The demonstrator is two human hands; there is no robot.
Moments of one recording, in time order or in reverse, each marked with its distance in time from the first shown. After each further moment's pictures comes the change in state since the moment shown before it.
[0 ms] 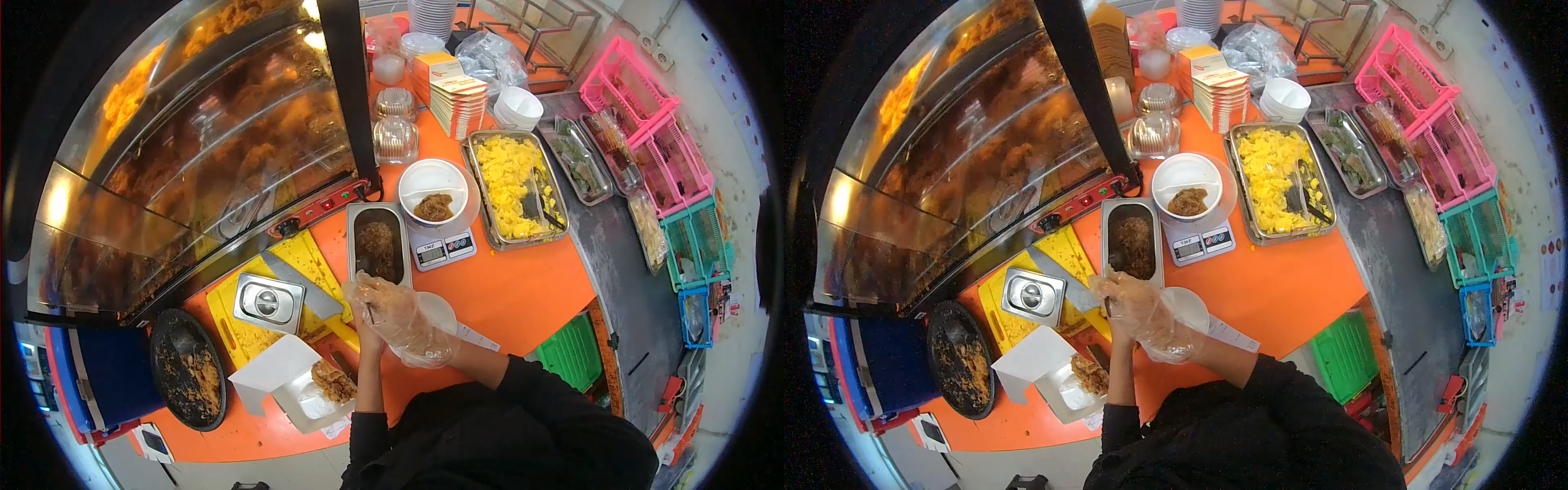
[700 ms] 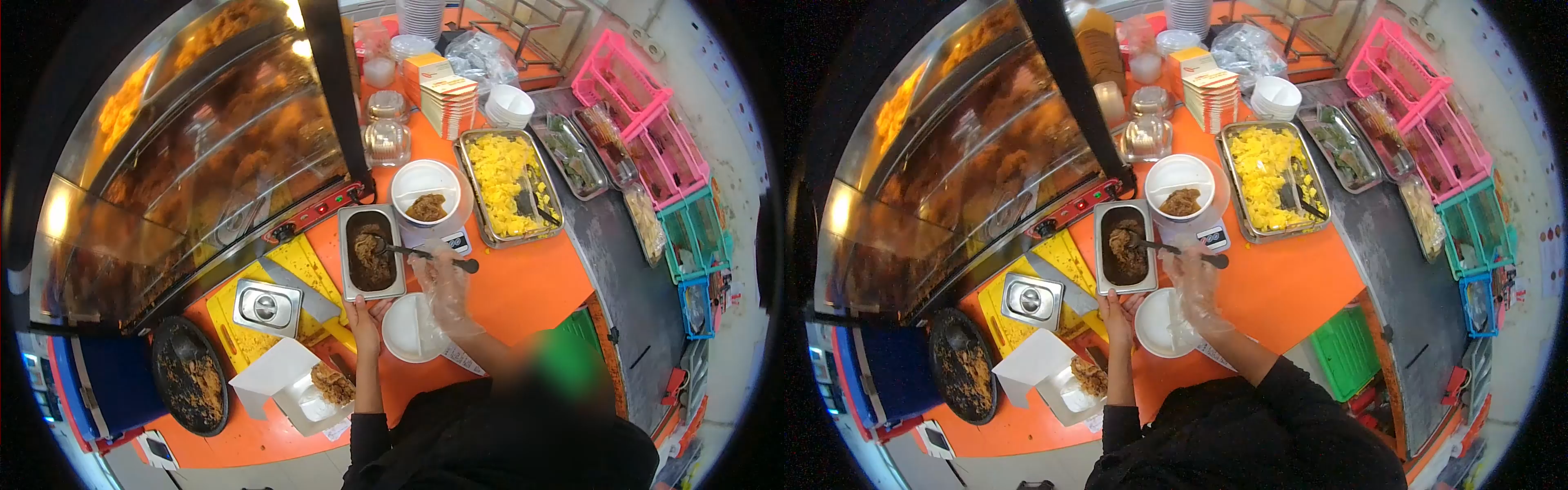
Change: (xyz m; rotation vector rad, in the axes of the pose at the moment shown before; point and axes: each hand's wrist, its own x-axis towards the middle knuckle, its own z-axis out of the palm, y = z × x) left_hand 0.005 -0.001 -0.001 -0.081 0.037 -0.091; right_hand -0.018 0.071 -0.018 1.318 0.744 0.545
